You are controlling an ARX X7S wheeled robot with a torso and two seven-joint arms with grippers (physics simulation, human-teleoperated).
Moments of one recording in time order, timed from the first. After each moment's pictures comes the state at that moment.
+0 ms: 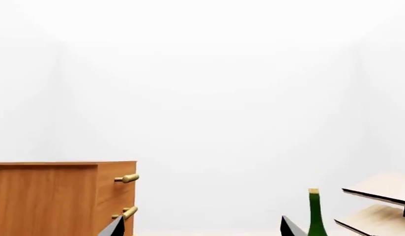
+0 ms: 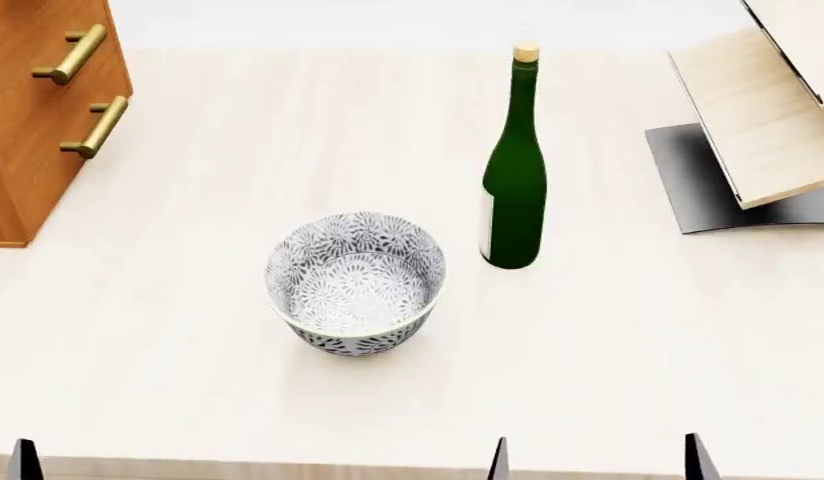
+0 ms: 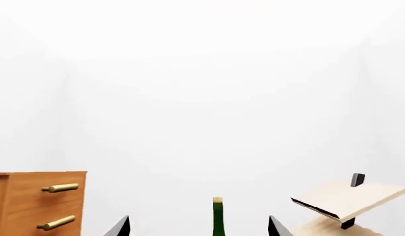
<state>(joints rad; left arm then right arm) 0.38 -0.17 0.12 0.79 -0.01 0.14 -0.19 -0.32 0.16 -0.10 -0.67 0.07 -0.24 0.12</state>
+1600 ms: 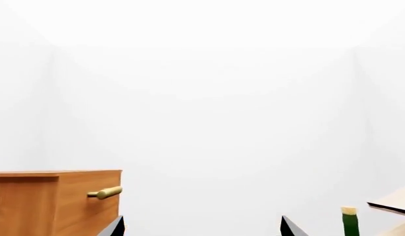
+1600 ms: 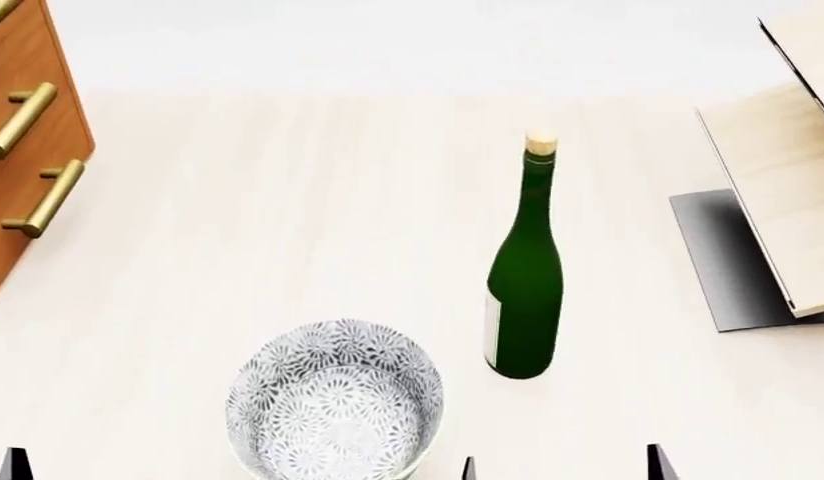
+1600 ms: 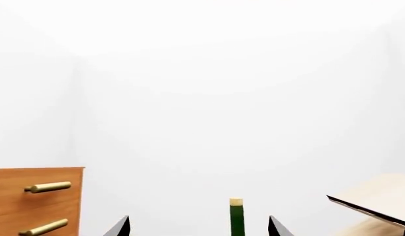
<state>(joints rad) 0.40 -0.23 0.16 0.81 0.00 0.17 -0.25 -0.32 0.23 -0.18 -0.65 0.11 -0.27 0.16</state>
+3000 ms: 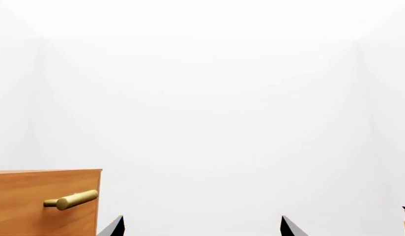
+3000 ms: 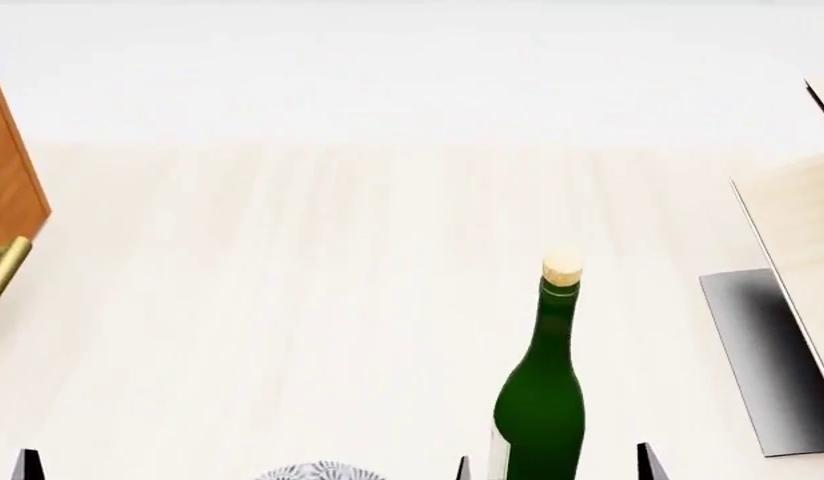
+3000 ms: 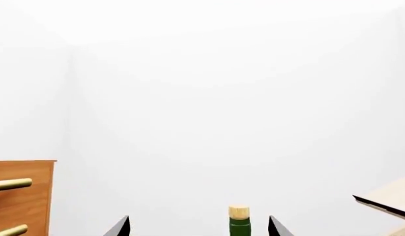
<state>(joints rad) 0.39 -0.27 0.20 0.81 0.00 0.16 -0.30 -0.31 0.26 -0.21 -0.63 0.12 -0.26 0.20</state>
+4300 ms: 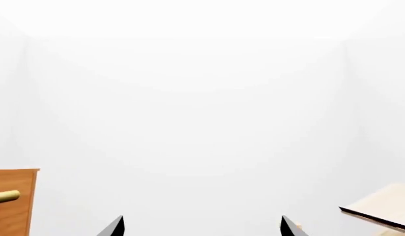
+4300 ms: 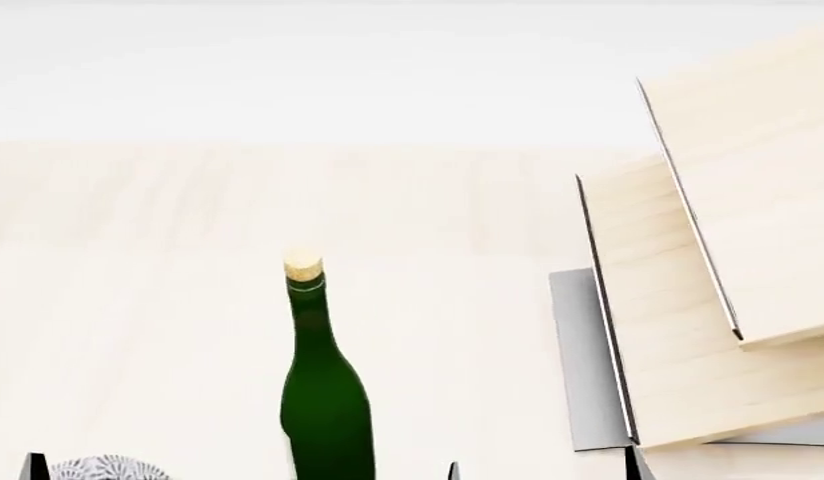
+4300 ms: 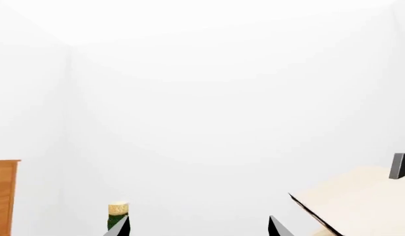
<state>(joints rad) 0.38 -0.30 0.22 0.80 -0.01 0.17 -0.32 -0.30 0.30 -0.24 -0.62 0.13 -0.27 0.22</state>
